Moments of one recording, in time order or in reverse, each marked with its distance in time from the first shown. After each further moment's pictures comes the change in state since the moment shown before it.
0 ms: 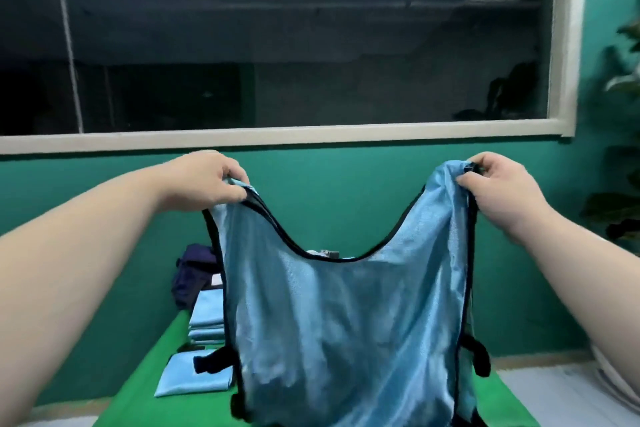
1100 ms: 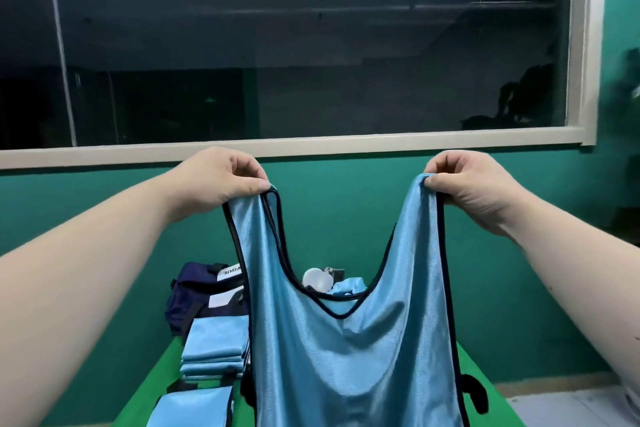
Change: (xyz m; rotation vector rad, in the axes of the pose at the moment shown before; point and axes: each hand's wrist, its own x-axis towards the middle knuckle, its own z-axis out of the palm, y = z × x) left_hand 0.087 -0.013 0.004 -0.473 0.103 0.060; right_hand 0.072 -0.027 0.049 0.384 -0.387 -0.015
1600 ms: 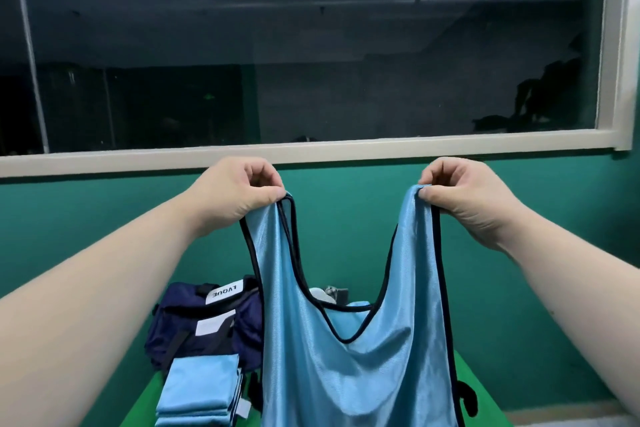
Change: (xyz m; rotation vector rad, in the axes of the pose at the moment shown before) left_hand 0.112 -0.038 0.033 -0.095 0.066 0.076; right_hand 0.102 0.046 0.015 0.013 -0.017 -0.068
